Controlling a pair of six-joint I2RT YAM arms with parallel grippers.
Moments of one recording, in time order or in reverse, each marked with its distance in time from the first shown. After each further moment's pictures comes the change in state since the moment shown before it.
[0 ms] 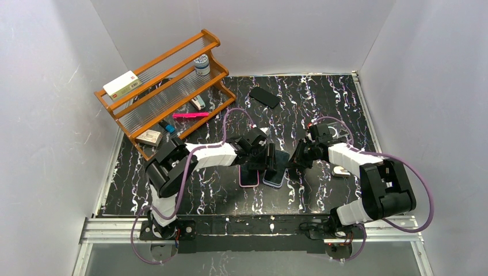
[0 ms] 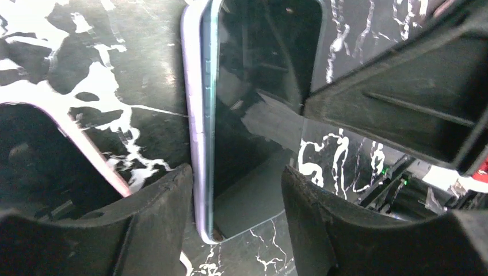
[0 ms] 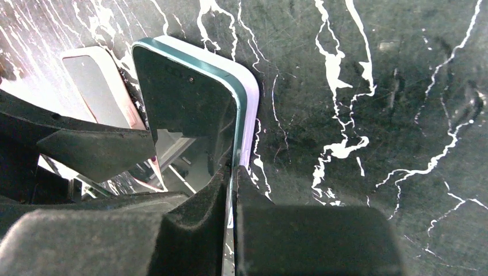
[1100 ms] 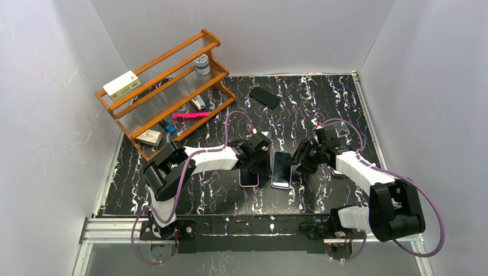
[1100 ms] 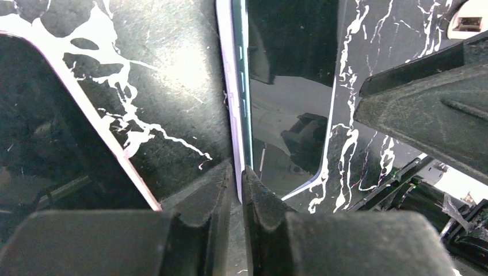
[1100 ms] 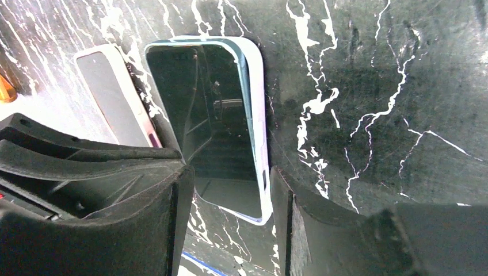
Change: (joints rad) left arm -0.060 -0.023 -0.008 -0.046 -0.080 -0.065; right arm -0.034 -0.191 -0.054 -0.064 0.042 0.025
